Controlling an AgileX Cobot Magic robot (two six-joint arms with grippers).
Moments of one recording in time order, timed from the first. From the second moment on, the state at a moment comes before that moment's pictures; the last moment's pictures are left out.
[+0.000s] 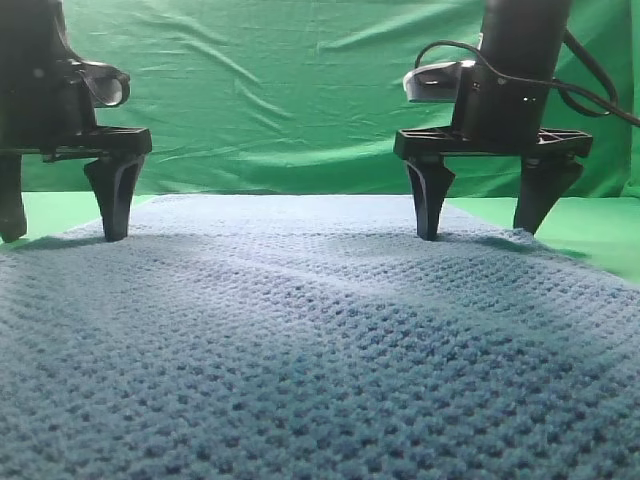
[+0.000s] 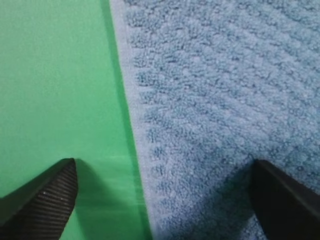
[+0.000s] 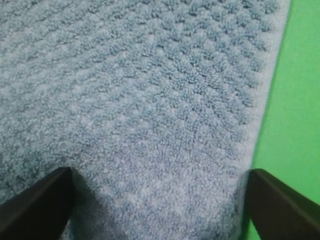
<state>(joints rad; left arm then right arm) -0.30 2.02 -1.39 0.00 0.76 -0.14 0.38 2.07 -1.45 -0.05 0.75 0.08</state>
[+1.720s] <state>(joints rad) -0.30 2.03 -2.27 0.03 1.10 -0.12 0.36 2.06 -2.16 -0.10 0.95 0.04</state>
